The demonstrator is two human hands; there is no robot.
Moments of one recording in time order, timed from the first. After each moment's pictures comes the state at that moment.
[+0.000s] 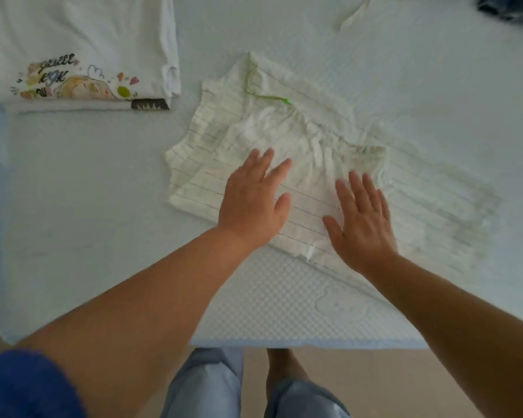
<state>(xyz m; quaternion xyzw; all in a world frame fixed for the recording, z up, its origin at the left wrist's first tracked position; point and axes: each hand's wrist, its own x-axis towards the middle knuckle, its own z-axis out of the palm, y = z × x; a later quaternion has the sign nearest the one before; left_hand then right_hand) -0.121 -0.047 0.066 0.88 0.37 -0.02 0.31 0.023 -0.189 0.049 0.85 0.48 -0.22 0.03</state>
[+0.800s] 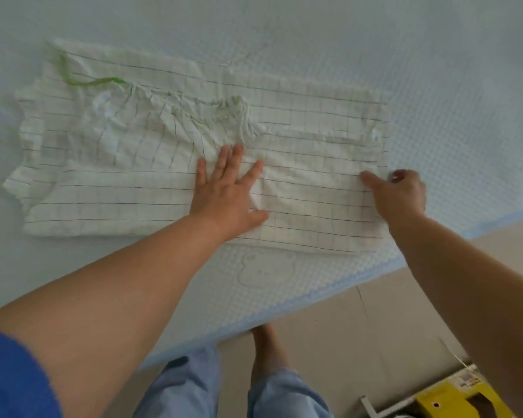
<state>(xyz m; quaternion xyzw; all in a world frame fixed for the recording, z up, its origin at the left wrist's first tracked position) -0.026 -0.149 0.012 0.94 0.18 -0.26 0.14 0.134 -0.359 0.034 0.92 -0.15 -0.25 -0.24</state>
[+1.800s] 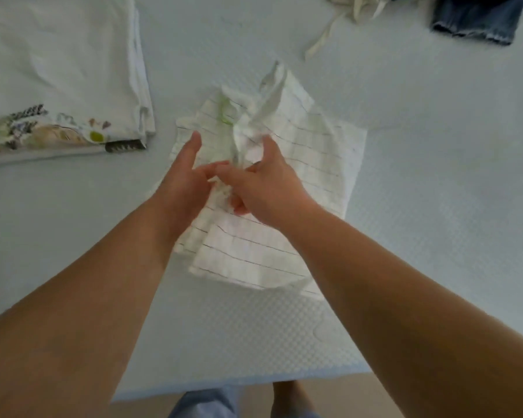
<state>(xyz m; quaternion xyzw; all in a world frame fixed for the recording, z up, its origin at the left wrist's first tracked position) -0.119 0.044 0.067 0.35 0.51 0.06 0.78 -0.014 -0.039 0.124 0.75 0.19 -0.52 -0.37</state>
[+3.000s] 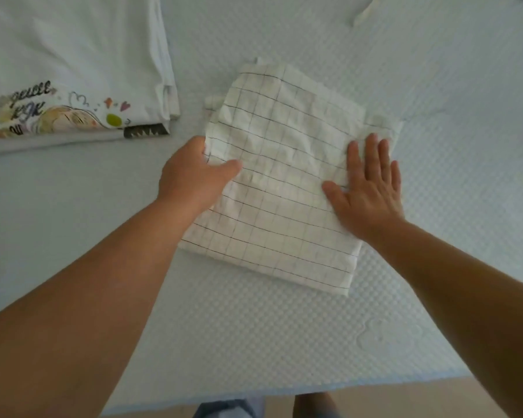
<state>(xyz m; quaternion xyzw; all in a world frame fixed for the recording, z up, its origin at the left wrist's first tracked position) -0.149 0.079 0.037 0.74 0.56 -0.02 0.38 0.036 -0.104 0.003 0.88 0.41 -0.23 0.02</state>
